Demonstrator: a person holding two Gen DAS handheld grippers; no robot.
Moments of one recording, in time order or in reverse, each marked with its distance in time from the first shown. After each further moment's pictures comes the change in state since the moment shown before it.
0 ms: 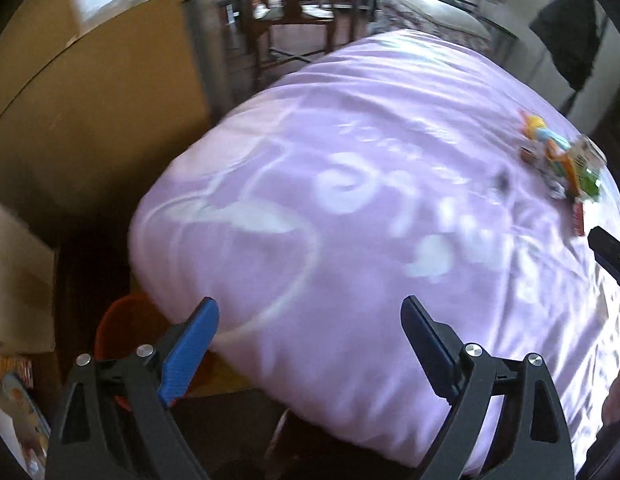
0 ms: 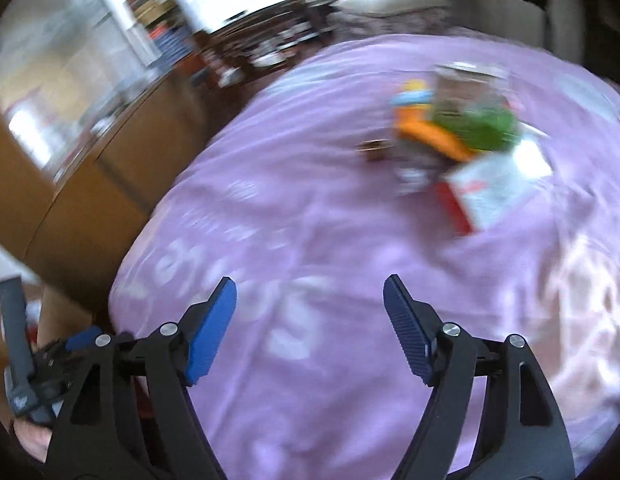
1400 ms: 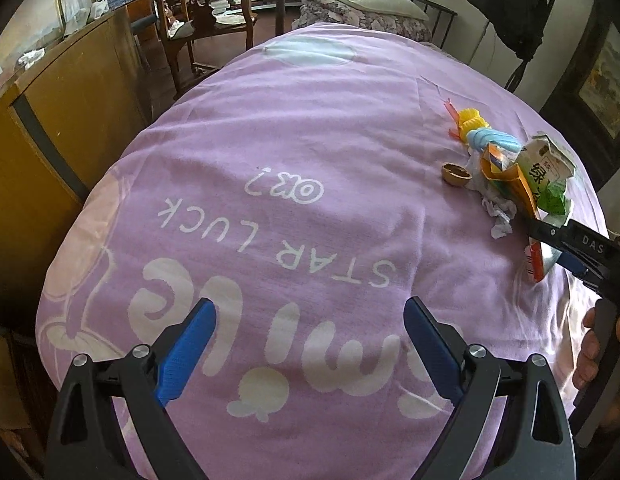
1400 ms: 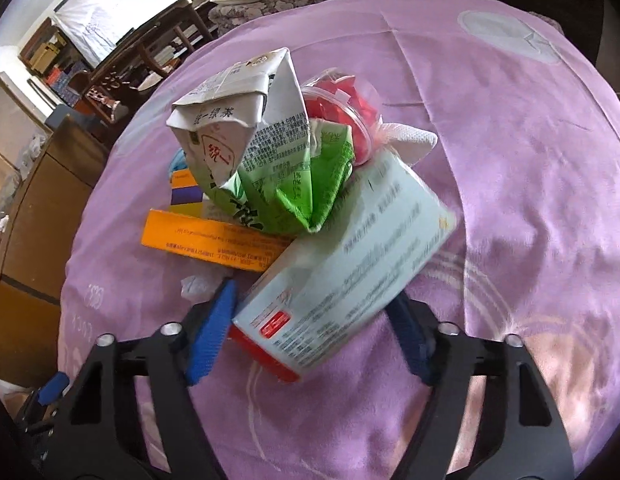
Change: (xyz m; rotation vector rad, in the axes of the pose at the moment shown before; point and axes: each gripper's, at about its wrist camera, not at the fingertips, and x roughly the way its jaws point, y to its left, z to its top) left arm 0.041 -0.114 0.081 0.143 0.008 -0.137; right arm 0.055 -0.117 0.071 0.248 0.066 -0.206
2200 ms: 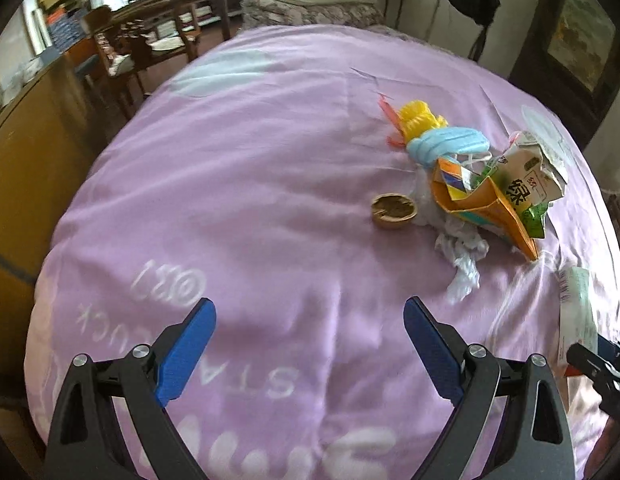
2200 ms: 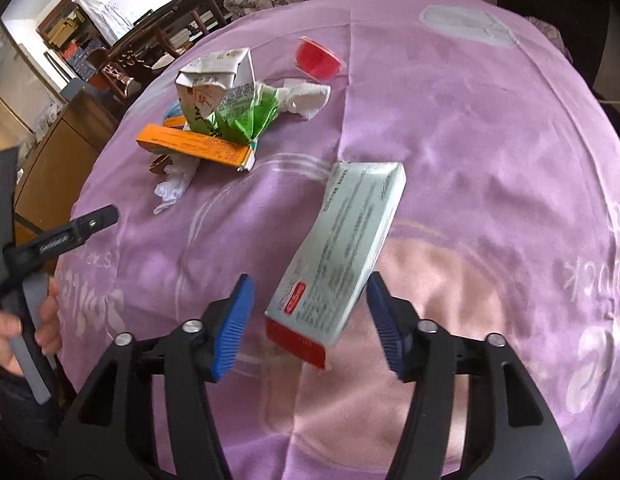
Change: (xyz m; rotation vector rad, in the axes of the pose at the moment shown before) left arm 0.053 -0.085 0.059 0.189 0.013 -0.035; right arm -0.059 -0.063 -0.049 -0.092 0.017 -0.004
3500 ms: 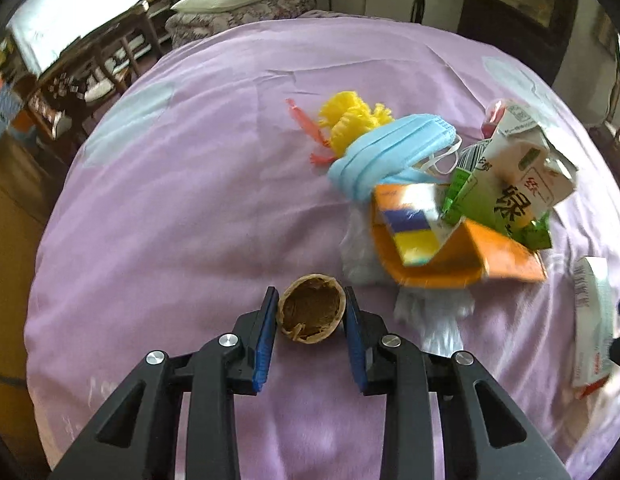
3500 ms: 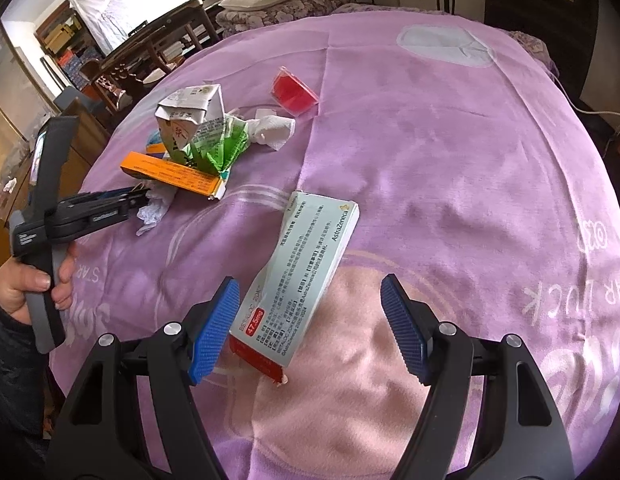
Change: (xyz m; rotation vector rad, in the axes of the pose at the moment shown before) left arm 0.044 -0.040 0.040 0.223 0.016 -0.048; right arm -0.013 -0.020 0.009 0.000 -0.052 -0.032
